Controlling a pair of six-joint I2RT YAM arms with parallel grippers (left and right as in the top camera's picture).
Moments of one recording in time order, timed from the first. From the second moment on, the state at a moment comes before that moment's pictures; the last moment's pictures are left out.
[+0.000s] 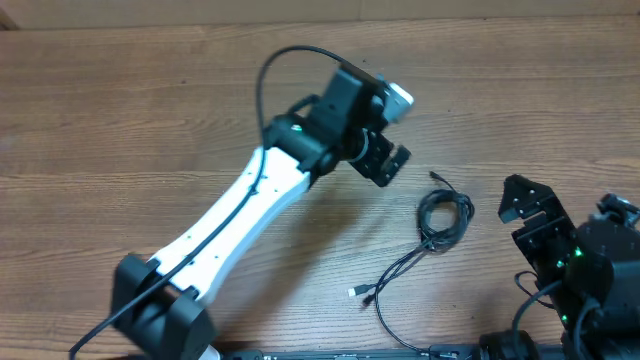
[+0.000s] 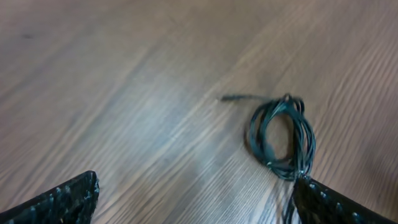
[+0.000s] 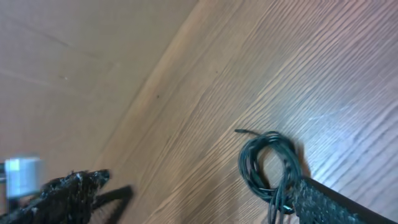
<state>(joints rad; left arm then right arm) -0.66 1.76 1.58 -0.71 0.23 0.08 0.09 0.61 1.03 -1.03 0.11 0.98</state>
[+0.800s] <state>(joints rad) -0.86 2.17 1.58 -0.33 0.39 0.27 0.09 0.61 1.04 -1.18 0.12 0.98</state>
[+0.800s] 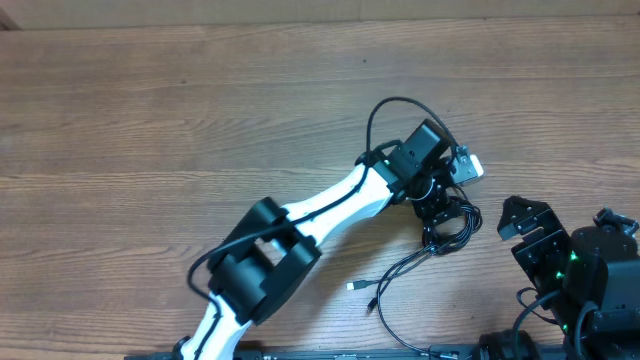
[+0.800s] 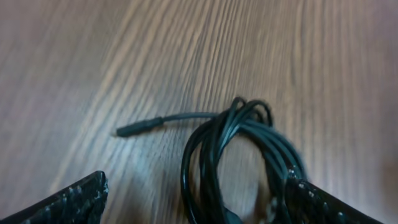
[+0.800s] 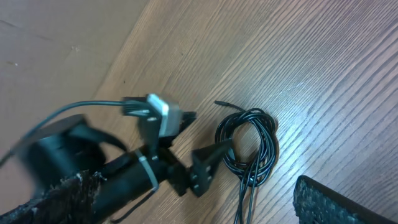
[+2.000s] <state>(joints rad) -0.43 1.68 1.58 -0.75 0.54 0.13 0.09 0.61 1.03 -1.12 -0.20 1.02</state>
